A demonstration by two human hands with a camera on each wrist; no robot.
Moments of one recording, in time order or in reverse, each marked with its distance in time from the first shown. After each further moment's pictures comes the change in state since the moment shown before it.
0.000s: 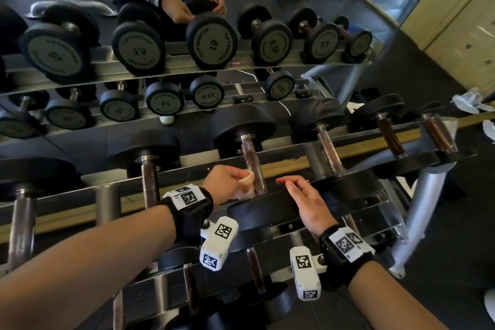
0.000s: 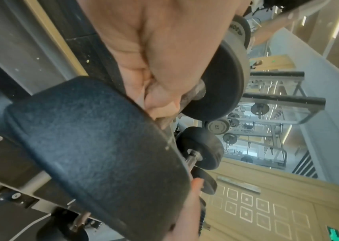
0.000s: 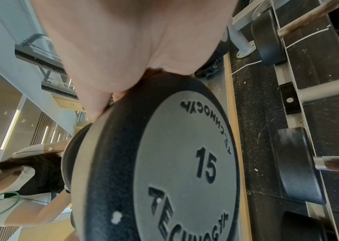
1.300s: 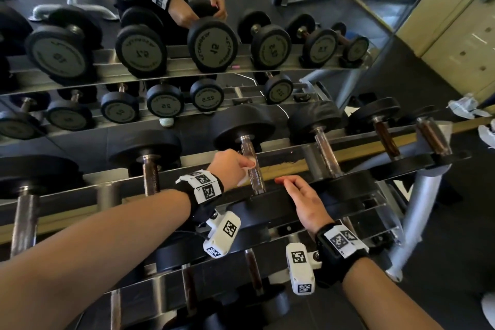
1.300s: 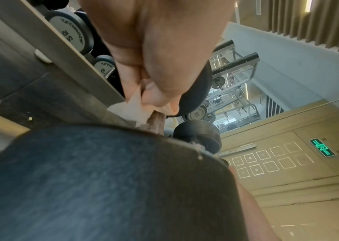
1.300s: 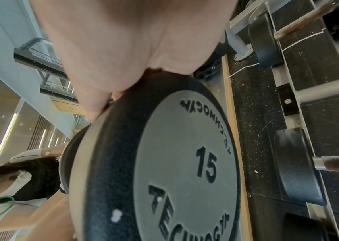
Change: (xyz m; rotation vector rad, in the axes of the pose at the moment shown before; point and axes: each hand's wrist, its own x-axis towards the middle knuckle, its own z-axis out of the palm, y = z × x) left_hand 0.004 0.041 -0.008 0.576 0.037 0.204; right_hand 0.001 0.001 0.002 -0.091 0.072 0.022
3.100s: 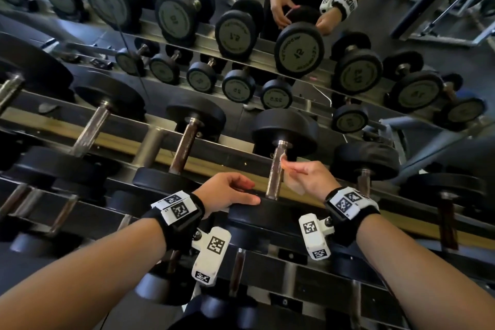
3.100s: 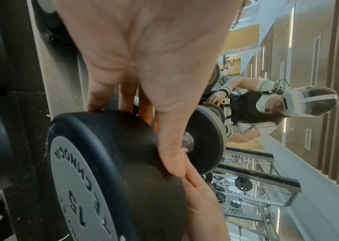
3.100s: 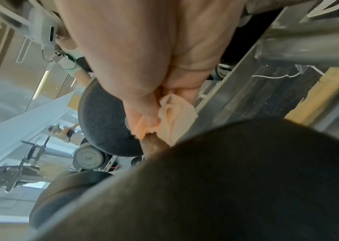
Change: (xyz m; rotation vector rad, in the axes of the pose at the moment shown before) left_hand -0.091 -0.005 0.038 -0.930 0.162 -0.319; right_hand 0.110 -0.067 -0.008 -0.488 -0.624 -0.234
